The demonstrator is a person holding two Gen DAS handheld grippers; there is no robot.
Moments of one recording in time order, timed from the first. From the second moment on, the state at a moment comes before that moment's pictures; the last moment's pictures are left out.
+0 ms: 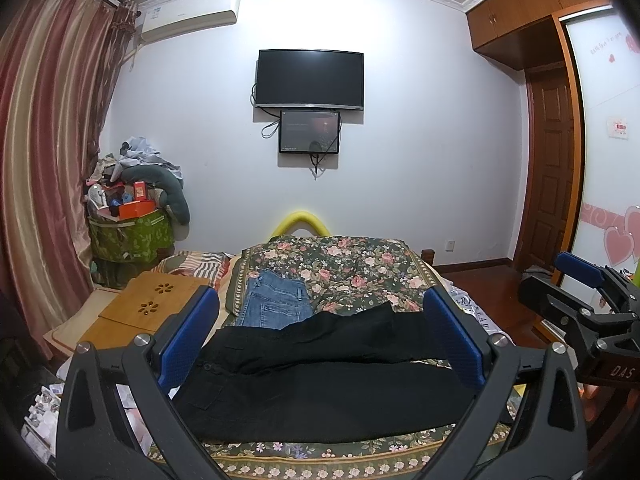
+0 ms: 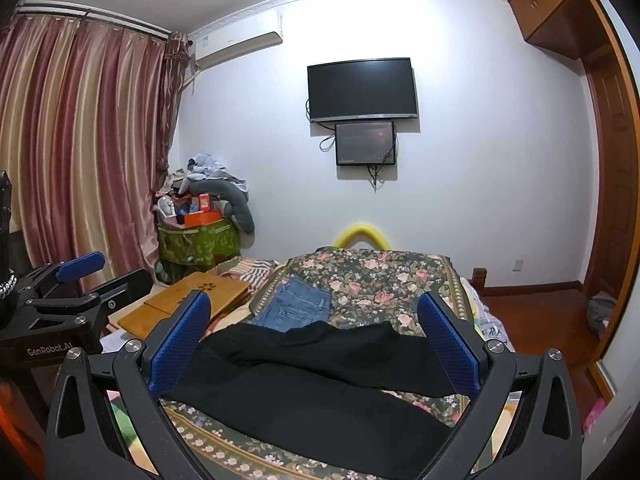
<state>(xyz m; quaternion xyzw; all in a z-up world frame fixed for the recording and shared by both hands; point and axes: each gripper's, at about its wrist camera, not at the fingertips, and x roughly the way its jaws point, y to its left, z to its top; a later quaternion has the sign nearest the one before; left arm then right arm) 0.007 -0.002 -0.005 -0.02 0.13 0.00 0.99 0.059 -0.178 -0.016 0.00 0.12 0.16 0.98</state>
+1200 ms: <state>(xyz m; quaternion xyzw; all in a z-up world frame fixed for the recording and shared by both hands) 0.013 0.003 -0.009 -0.02 0.13 0.00 0.99 0.060 -0.181 -0.014 0.00 0.12 0.15 0.98</state>
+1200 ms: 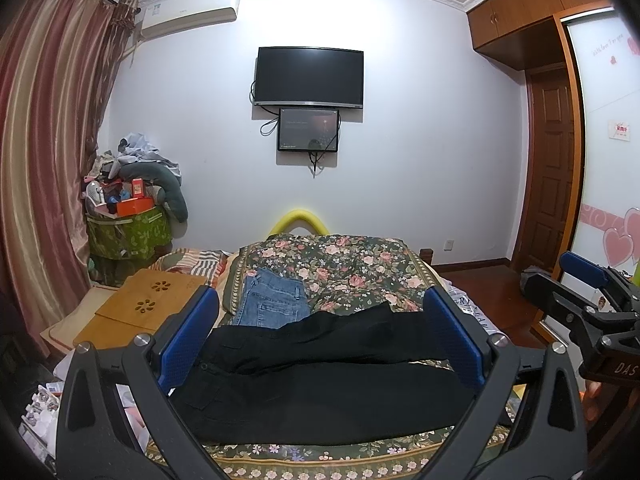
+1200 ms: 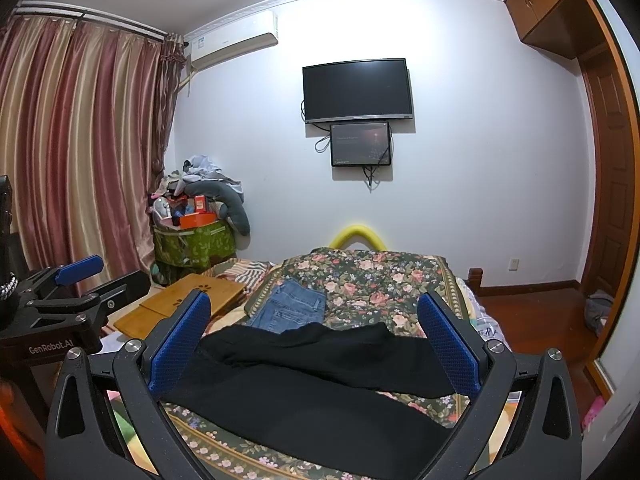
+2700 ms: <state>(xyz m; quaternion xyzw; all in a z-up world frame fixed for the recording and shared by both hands) 0.266 0.117 -0.082 0.00 0.28 0.04 0.96 0.234 -0.192 -0.076 -0.04 0.21 0.11 0.97</state>
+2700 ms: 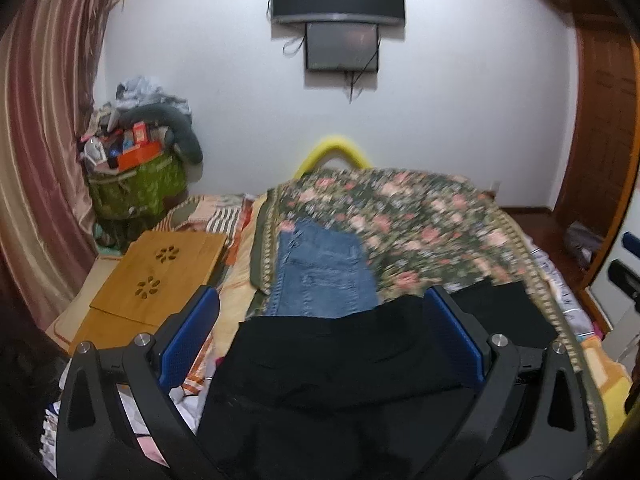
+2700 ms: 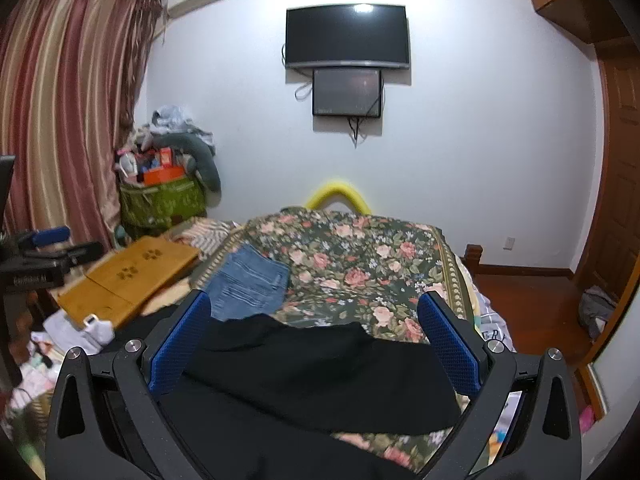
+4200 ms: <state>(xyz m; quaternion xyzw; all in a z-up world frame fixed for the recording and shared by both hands) 0.439 0.243 -0.275 -0.02 0.52 0.10 0.85 0.411 -0.181 -0.245 -0.12 0.47 0.21 0.85</state>
